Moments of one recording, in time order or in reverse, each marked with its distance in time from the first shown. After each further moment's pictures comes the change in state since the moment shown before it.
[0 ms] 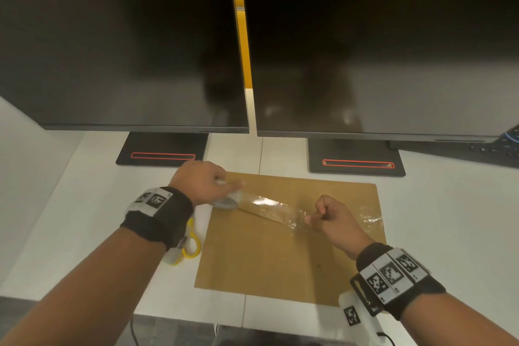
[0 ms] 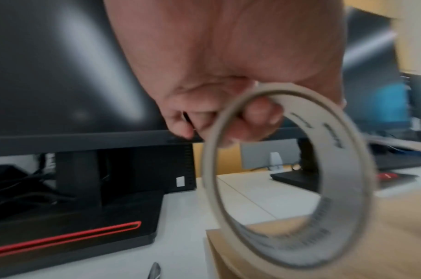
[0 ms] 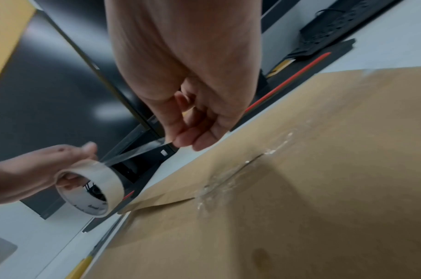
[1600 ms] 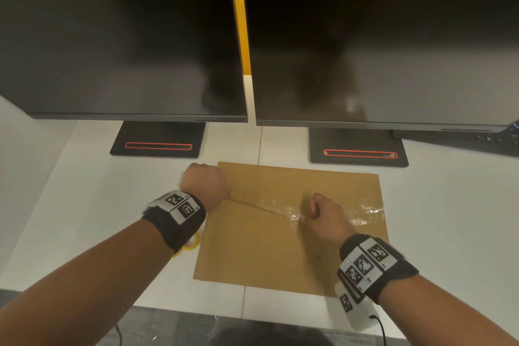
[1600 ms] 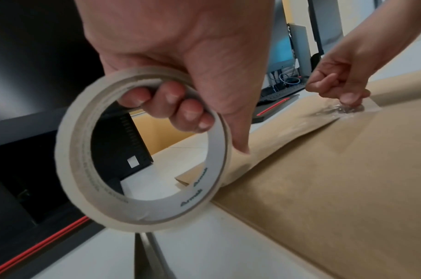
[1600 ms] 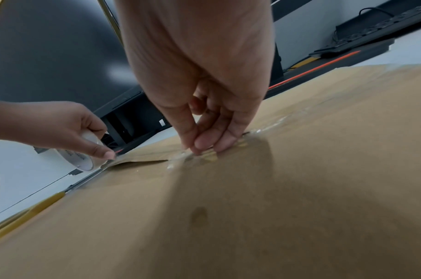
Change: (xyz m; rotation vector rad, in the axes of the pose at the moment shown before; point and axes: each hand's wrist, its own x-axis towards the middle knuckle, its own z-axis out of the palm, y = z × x) left_hand 0.008 0.012 0.033 0.616 -0.181 -0.065; right_hand 0.007 0.005 0.012 -0.524 0.036 0.132
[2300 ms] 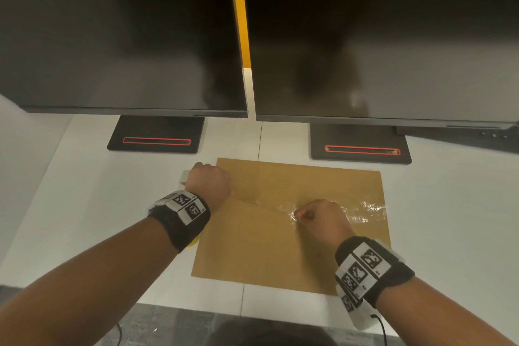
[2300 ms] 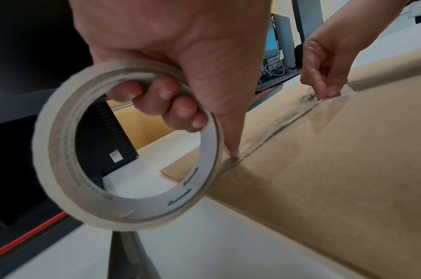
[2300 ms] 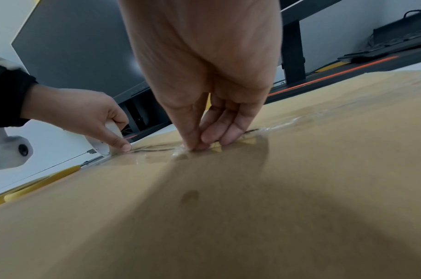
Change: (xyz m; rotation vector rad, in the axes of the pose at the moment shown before) left_hand 0.002 0.012 0.007 0.029 -0.018 0.026; right_hand -0.001 -0.001 0.009 -0.108 -0.036 -0.065
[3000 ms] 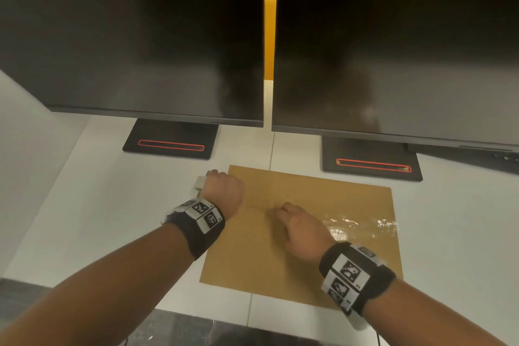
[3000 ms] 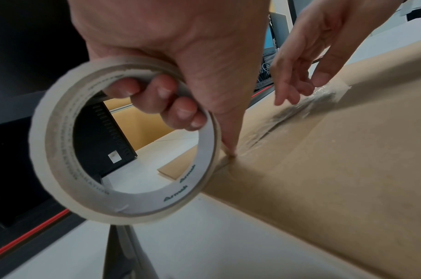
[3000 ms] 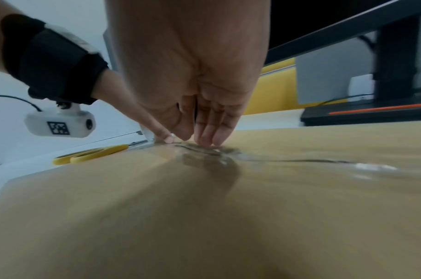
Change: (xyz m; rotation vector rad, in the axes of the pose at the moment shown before) left_hand 0.003 0.005 0.008 0.036 -0.032 -0.017; right_hand -0.001 -0.051 0.018 -0.387 -0.226 -0.365
